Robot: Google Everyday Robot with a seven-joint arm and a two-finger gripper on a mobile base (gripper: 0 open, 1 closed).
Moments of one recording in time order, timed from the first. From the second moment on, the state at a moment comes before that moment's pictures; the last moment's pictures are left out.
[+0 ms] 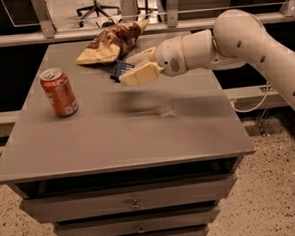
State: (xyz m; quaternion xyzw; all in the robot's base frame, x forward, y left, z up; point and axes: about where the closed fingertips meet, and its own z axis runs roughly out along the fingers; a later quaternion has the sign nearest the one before) arm 0.637 0.015 0.913 -0.49 0.65 0.36 0.46
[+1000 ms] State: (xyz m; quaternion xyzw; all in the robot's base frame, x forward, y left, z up) arm 0.607 0.087 0.889 -0.52 0.65 0.37 0.41
